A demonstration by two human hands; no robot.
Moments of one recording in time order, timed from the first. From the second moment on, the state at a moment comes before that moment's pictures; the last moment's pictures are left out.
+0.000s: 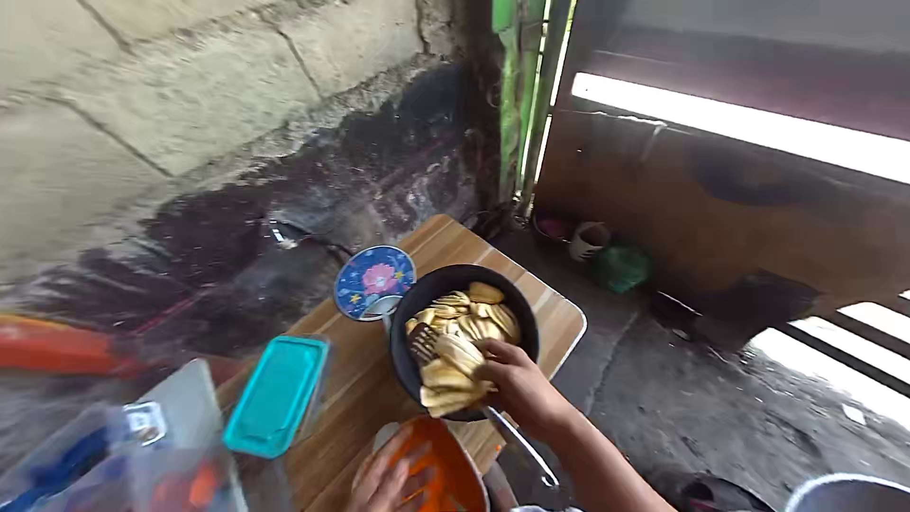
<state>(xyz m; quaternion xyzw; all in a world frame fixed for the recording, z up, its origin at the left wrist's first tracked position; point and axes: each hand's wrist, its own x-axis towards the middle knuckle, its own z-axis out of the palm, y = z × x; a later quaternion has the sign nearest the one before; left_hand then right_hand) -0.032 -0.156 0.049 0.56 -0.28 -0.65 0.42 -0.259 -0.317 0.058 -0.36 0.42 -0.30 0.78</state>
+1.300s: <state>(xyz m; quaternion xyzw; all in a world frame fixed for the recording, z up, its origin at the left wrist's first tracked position) 0.051 -0.030 0.054 0.40 -0.32 -0.67 0.53 -0.160 -0.123 0.087 -0.56 0.42 -0.24 0.67</state>
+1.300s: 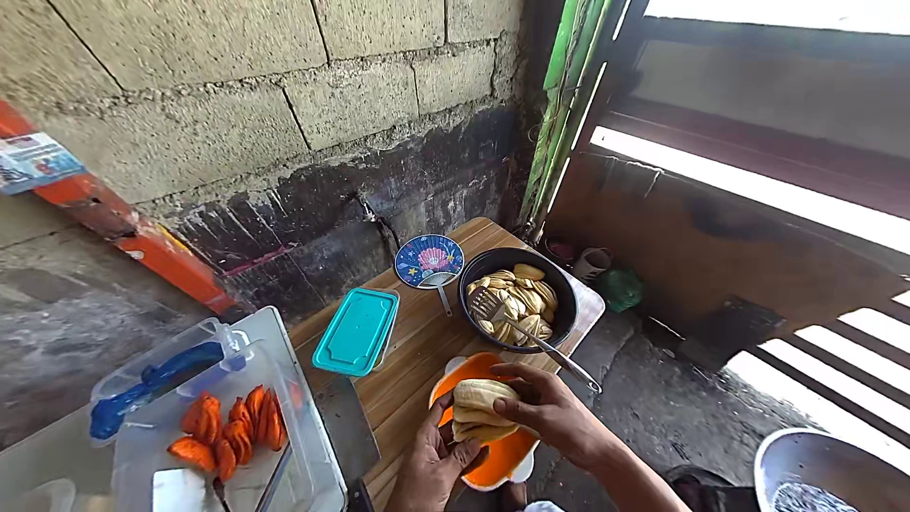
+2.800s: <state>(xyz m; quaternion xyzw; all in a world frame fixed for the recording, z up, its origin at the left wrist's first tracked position) 0.113 -0.045 0.030 0.77 -0.57 -0.26 -0.11 -0.161 -0.164 -0.055 -0.72 0.56 0.28 0.30</state>
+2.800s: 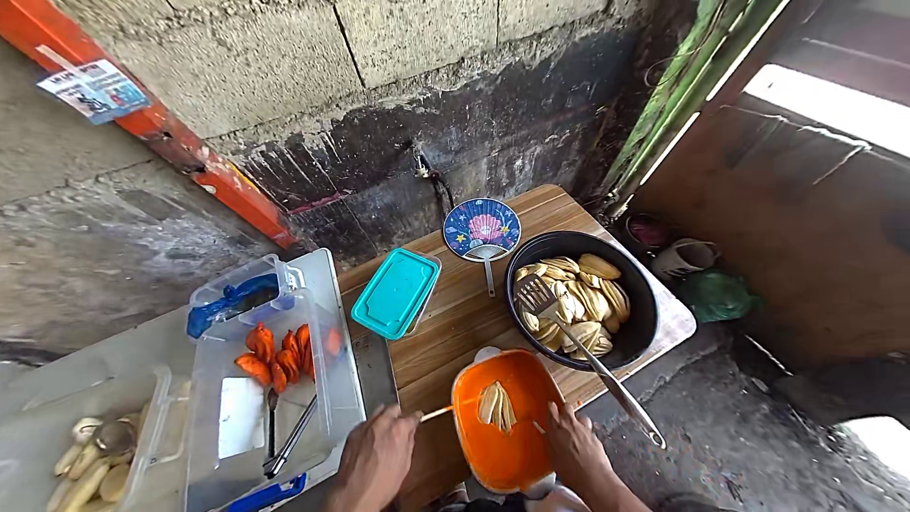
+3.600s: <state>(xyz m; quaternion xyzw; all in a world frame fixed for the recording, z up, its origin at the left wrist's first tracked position) 0.117 -0.114 0.015 0.70 -0.63 -0.27 -0.21 -0.160 -0.206 -0.046 -0.71 0.55 0.33 0.28</state>
